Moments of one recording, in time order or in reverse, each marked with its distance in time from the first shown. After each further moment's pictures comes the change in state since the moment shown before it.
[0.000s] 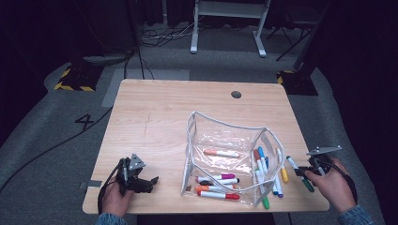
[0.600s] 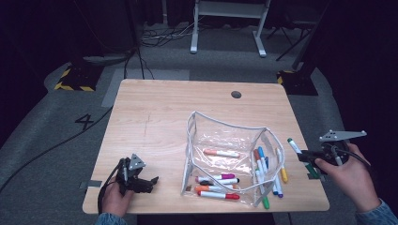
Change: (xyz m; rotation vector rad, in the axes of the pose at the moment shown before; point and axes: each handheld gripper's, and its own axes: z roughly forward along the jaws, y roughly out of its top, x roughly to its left) left arm 0.000 0.000 0.000 0.000 0.000 0.000; right arm 0.031 0.047 -0.089 -0.187 0.088 -0.109
